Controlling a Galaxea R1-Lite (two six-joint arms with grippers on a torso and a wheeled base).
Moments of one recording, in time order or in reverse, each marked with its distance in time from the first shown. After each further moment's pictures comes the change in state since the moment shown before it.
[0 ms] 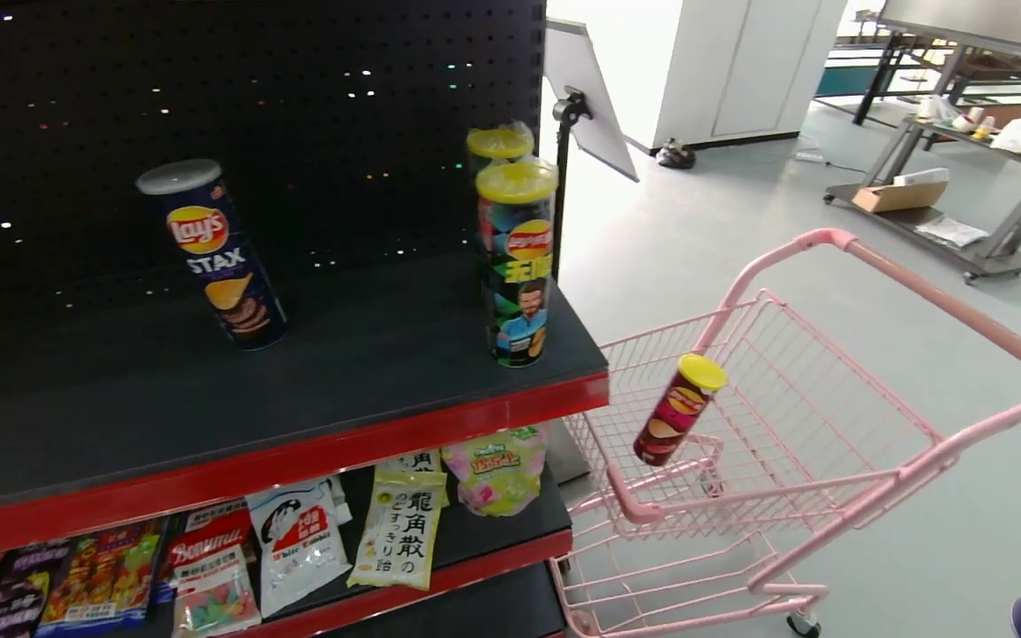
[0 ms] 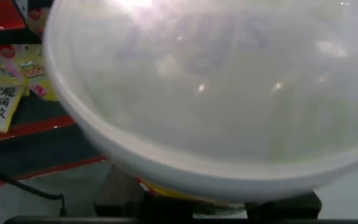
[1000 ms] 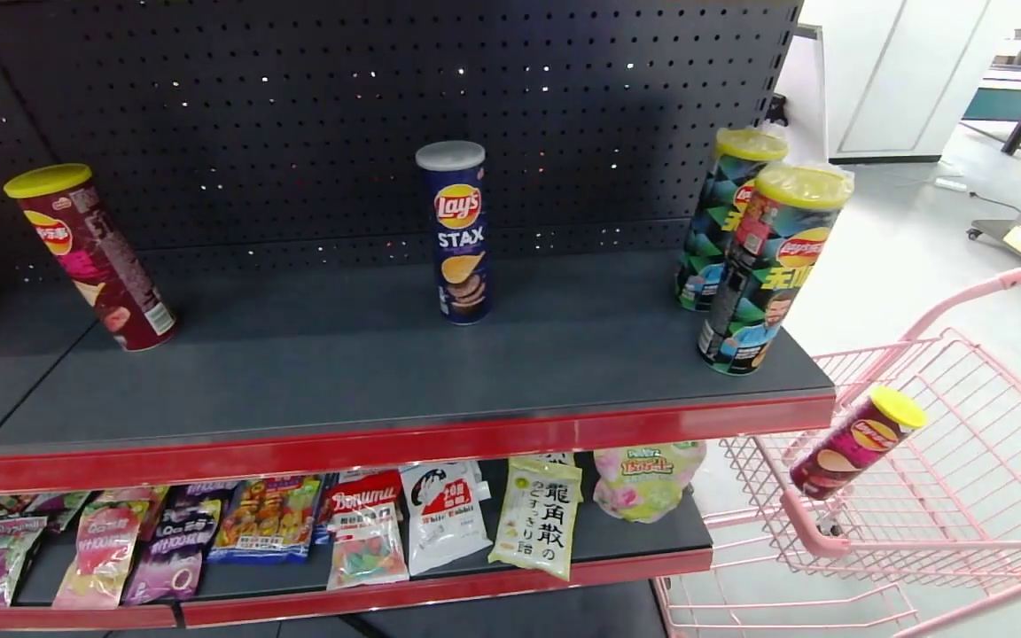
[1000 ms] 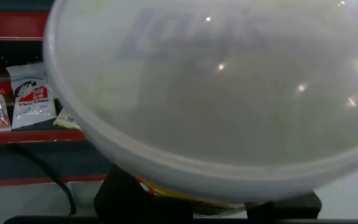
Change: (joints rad) left arm 0.001 0.000 0.000 -0.002 0.000 0.006; right arm 0.009 -0.287 0.180 0.000 0.029 0.016
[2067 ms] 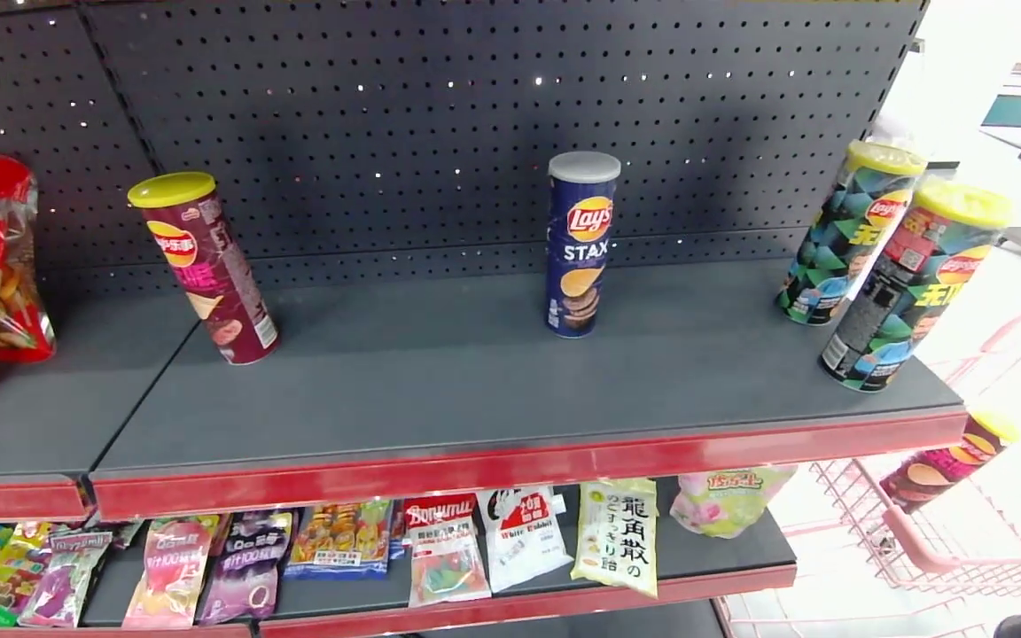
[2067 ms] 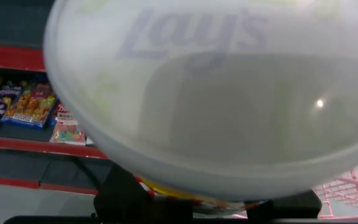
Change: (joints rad) left arm 0.000 0.000 0.000 -0.001 0.001 0.026; right arm 0.000 0.039 -0.102 -0.005 0.180 -0.018
